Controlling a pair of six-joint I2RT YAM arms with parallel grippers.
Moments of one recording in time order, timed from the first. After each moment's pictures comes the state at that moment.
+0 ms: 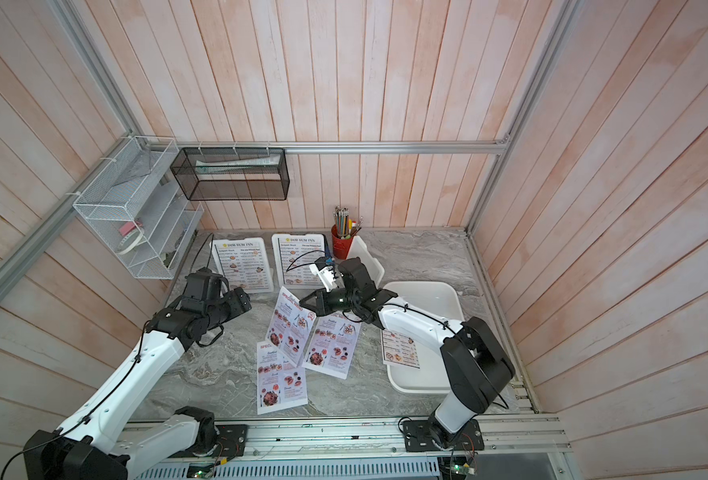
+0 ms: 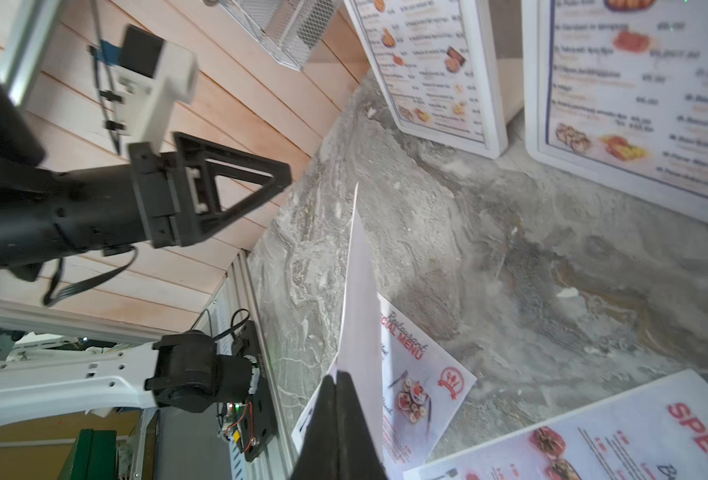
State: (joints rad) left arm -0.24 1.08 0.90 -0.67 -0.11 -0.61; right arm 0.73 1.64 1.07 0.05 -0.63 0.53
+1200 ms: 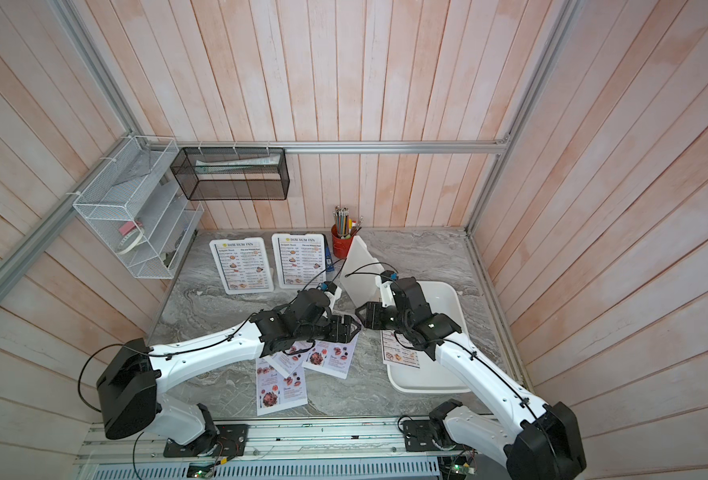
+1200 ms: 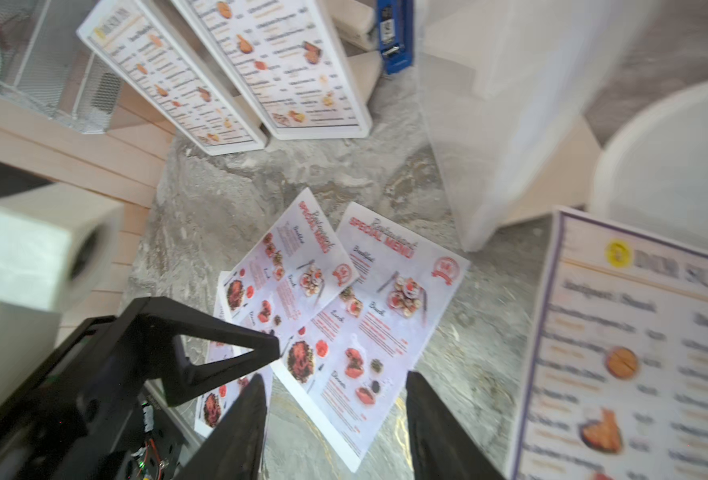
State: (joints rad) left arm -0.95 1.56 1.09 -0.23 0.13 -0.71; right arm 0.49 1.05 0.76 -0.42 -0.27 0.55
